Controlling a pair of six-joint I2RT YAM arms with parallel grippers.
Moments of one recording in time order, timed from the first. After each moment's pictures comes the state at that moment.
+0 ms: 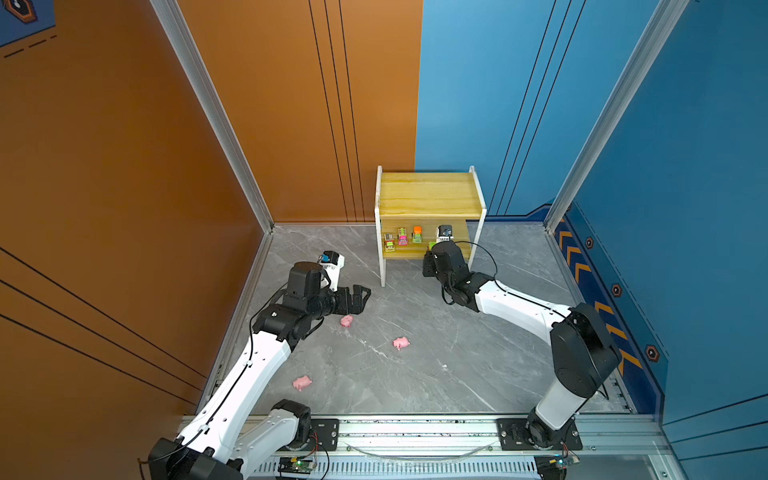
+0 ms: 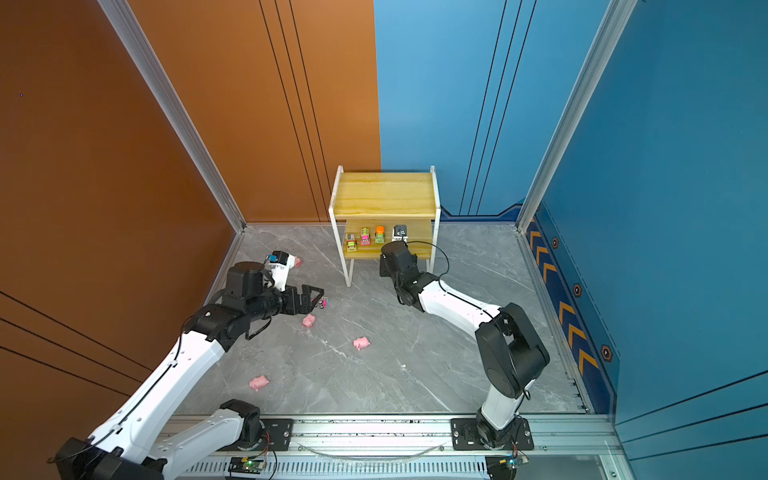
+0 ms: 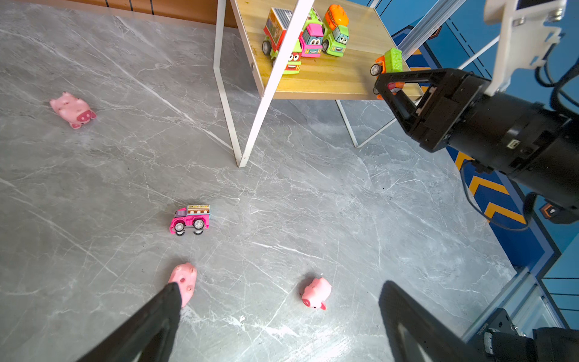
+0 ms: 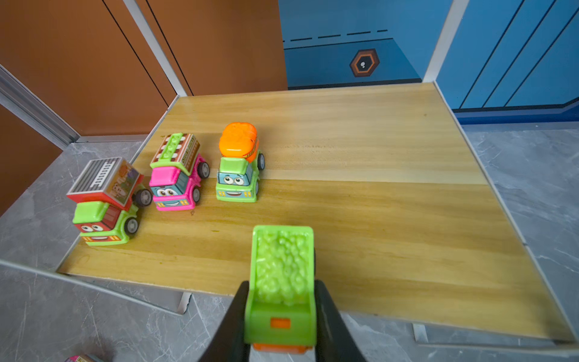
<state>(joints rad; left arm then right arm) -0.28 1.01 0.92 -0.55 0.28 -0.28 0.64 1.73 1.22 0.03 0.41 0.36</state>
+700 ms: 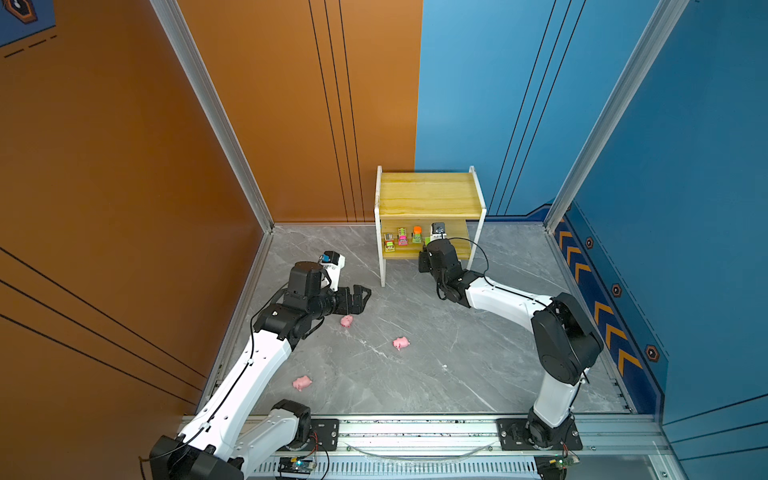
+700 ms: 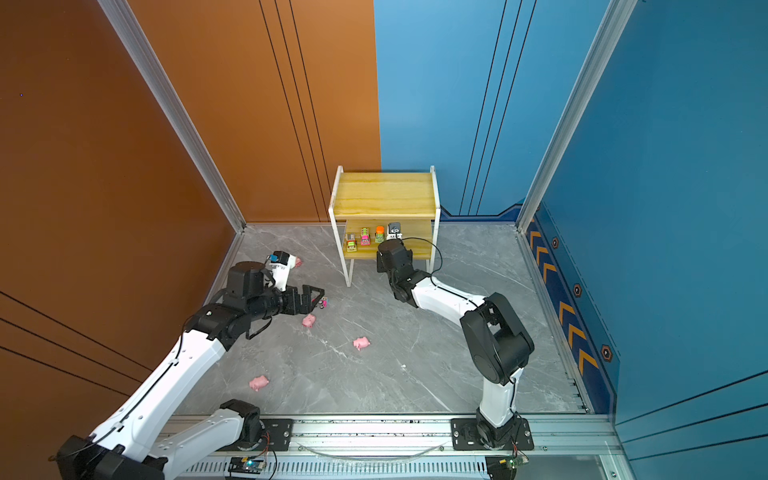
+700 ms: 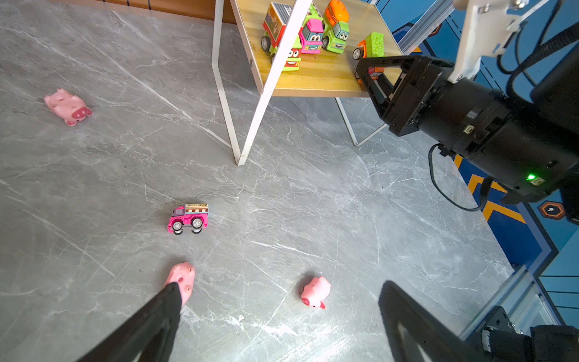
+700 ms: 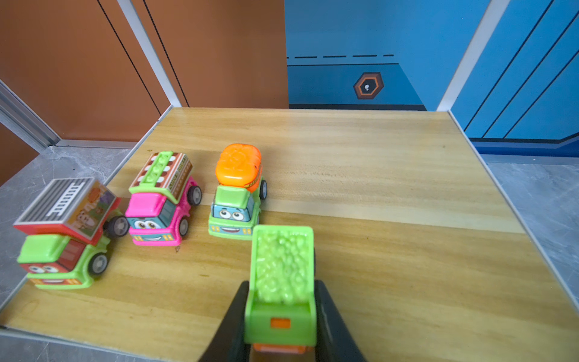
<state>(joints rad) -0.27 1.02 0.92 -0.55 0.29 -0.28 0.63 1.83 1.26 0.14 0.44 0.27</state>
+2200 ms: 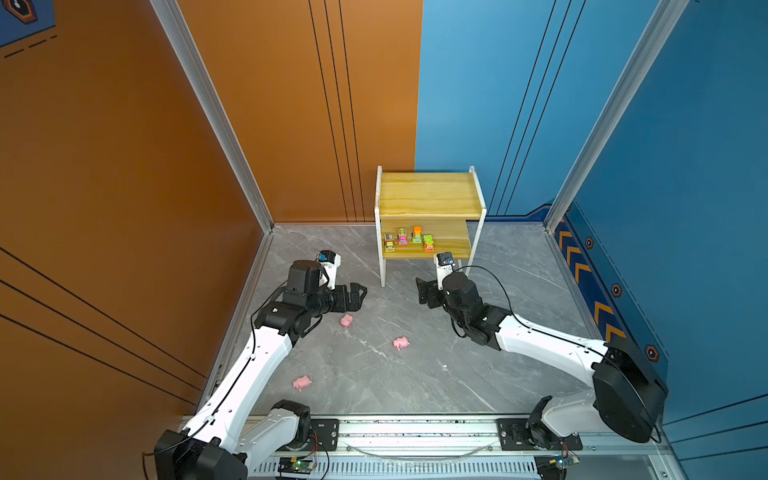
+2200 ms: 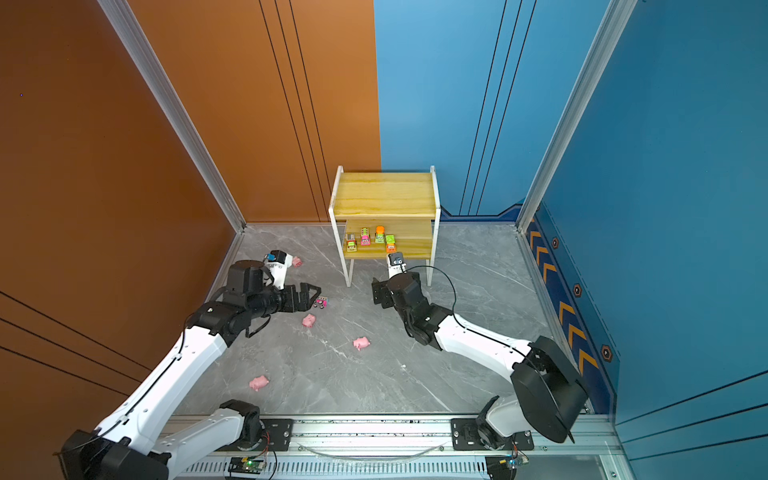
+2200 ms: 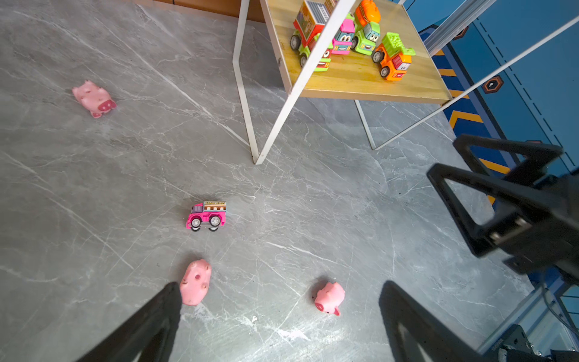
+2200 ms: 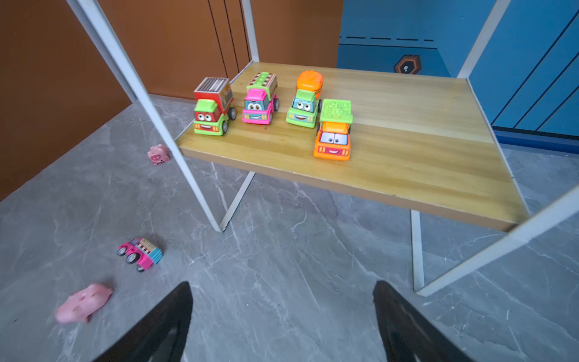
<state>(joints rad) -0.24 1.05 0.92 -0.55 0.26 -0.28 0.79 1.37 0.83 0.13 0.38 0.25</state>
